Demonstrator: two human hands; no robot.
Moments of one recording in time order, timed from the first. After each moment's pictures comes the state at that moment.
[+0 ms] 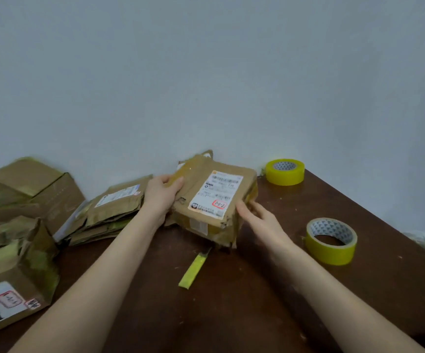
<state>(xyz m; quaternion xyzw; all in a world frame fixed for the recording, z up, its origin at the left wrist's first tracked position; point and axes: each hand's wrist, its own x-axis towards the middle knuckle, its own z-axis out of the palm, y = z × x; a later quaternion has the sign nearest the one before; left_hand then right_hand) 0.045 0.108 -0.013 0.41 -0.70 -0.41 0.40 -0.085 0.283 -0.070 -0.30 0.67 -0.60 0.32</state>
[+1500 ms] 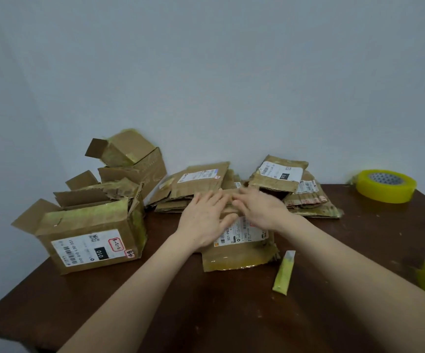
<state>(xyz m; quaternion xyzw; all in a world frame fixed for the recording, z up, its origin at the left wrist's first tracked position) 0.167 0.103 -0.047 0.38 -0.91 0.06 0.13 0.006 0.146 -0.033 -0.71 0.69 -0.10 0.02</state>
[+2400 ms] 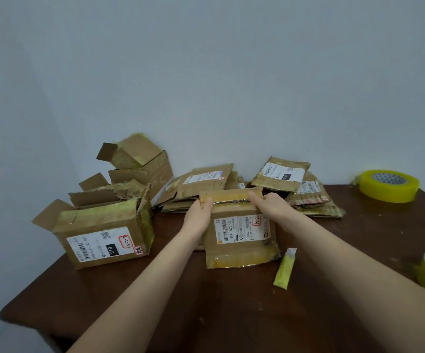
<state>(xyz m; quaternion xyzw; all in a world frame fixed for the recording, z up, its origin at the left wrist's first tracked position) 0.170 0.112 -0.048 0.55 -0.65 -0.41 0.33 -0.006 0.149 -0.045 -0.49 0.74 -0.36 0.28</state>
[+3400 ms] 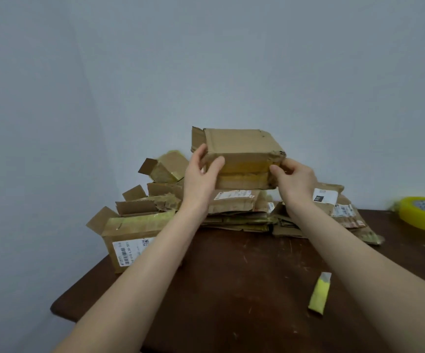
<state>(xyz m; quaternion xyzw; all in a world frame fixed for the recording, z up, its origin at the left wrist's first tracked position) 0.220 0.141 0.063 0.35 -0.62 -0.36 0.61 0.051 0.153 0.043 -0.43 0.61 -0.66 0.12</state>
